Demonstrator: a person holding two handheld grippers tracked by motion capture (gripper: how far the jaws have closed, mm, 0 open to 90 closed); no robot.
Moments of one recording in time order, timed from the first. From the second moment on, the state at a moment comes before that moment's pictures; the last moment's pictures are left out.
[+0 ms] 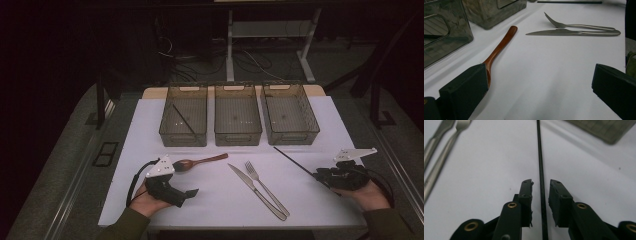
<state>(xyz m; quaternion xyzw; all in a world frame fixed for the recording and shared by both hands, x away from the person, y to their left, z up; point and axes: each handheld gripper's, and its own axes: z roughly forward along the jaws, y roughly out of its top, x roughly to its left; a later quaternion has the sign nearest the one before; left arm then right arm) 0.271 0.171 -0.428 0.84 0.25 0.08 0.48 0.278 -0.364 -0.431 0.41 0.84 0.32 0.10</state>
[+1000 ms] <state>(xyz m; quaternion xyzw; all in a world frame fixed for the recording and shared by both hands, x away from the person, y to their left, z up) 0.271 0.170 -0.428 0.84 0.25 0.08 0.48 0.278 -0.372 -0.442 0.40 0.86 0.31 0.10</state>
